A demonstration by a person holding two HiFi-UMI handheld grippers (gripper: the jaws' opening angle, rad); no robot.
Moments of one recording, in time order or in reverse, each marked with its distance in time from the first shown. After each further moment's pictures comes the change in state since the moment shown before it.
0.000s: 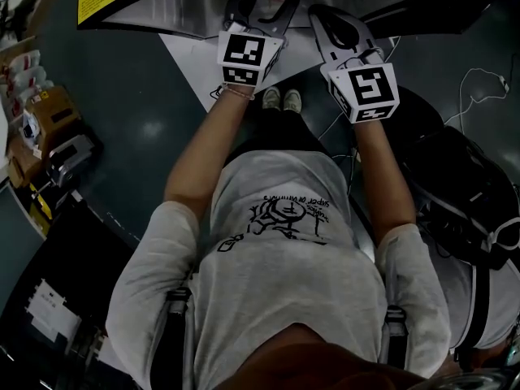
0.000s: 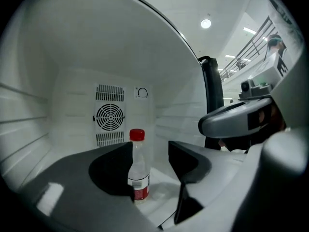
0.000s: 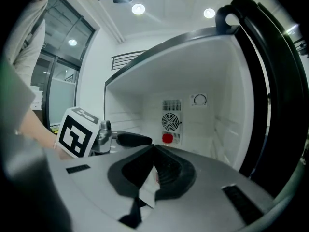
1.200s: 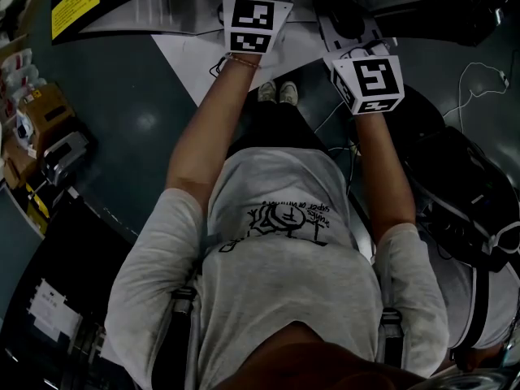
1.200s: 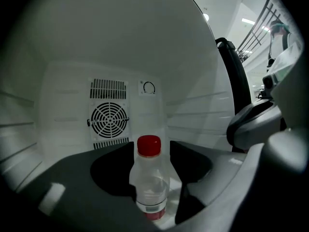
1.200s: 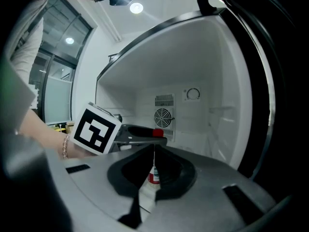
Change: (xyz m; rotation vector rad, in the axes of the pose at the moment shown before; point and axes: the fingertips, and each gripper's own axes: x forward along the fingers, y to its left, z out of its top) left arm 0.045 0.034 0.009 0.047 -0.009 0.073; right arm 0.016 -0.014 -0.011 0.006 0.005 -0.042
